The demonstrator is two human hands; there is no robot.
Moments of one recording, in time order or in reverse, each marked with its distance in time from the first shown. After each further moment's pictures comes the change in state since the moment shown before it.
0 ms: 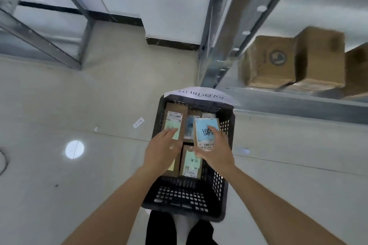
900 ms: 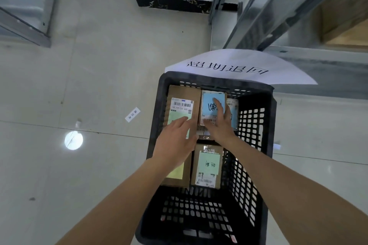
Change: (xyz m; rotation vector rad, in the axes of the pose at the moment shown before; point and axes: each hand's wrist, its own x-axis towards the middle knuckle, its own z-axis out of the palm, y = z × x) left_hand 0.123 -0.078 0.106 0.059 -0.060 0.164; right_hand 0.194 0.100 0.131 0.083 -0.081 0.071
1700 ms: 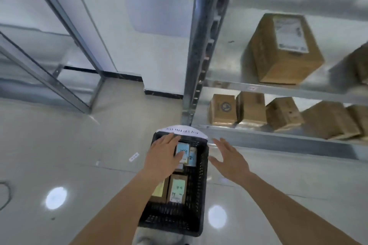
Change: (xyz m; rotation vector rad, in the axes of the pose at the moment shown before) left_hand -0.216 0.250 -0.252 0.166 0.183 0.064; right_hand -0.353 -0.189 -0.283 -0.633 0.074 -0.216
